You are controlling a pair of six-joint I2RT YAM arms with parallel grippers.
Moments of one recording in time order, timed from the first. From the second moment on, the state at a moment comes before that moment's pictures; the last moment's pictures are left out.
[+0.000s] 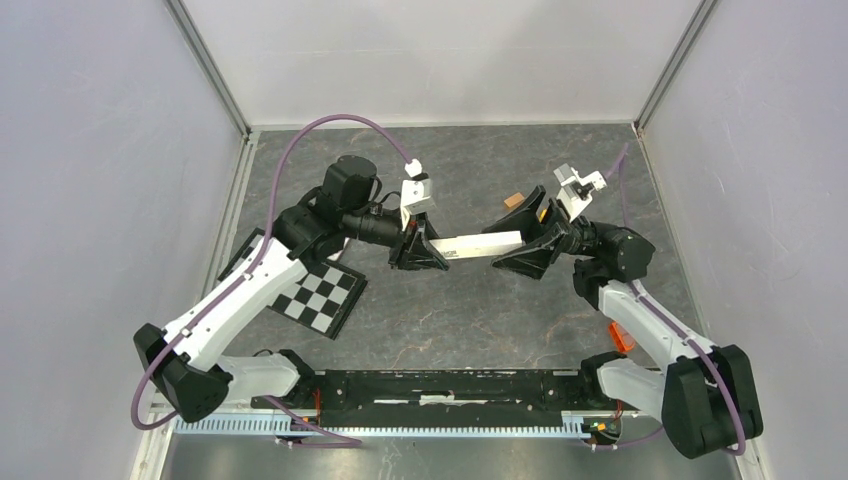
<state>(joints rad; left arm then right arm) -0.70 1.23 1.28 -0.55 0.90 0.20 0.28 1.10 0.56 1.39 -1.17 1.15</state>
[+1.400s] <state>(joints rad) -0.69 1.17 1.23 -0.35 0.72 0.09 0.29 1.07 0.62 1.13 -0.97 1.17</state>
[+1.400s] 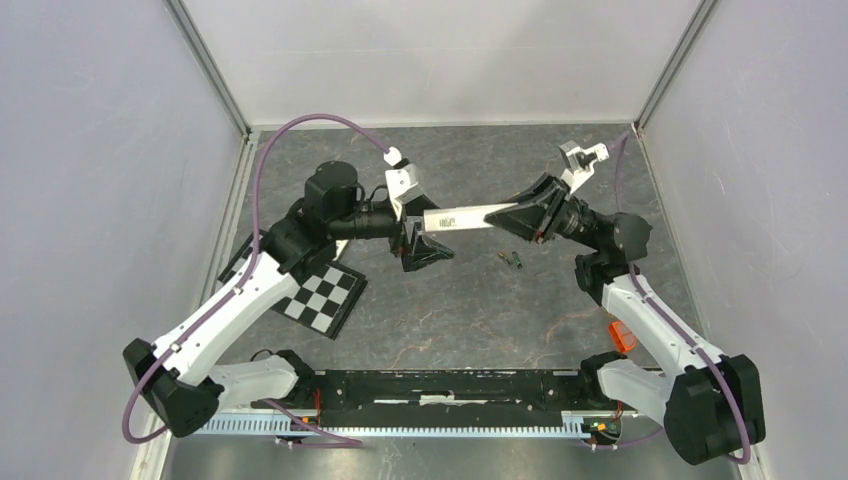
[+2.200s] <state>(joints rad) -0.52 1.21 0.93 0.51 0.80 -0.34 0.29 0.90 0.48 0.67 -0.59 1.73</state>
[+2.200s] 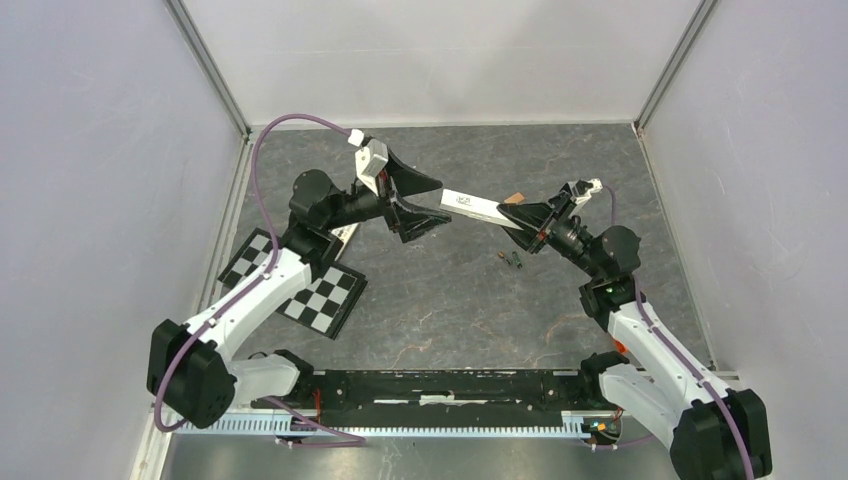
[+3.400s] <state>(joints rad) -0.55 1.38 0.98 0.80 1.05 -0.51 0.29 0.87 0.47 0.68 -0.61 1.85</state>
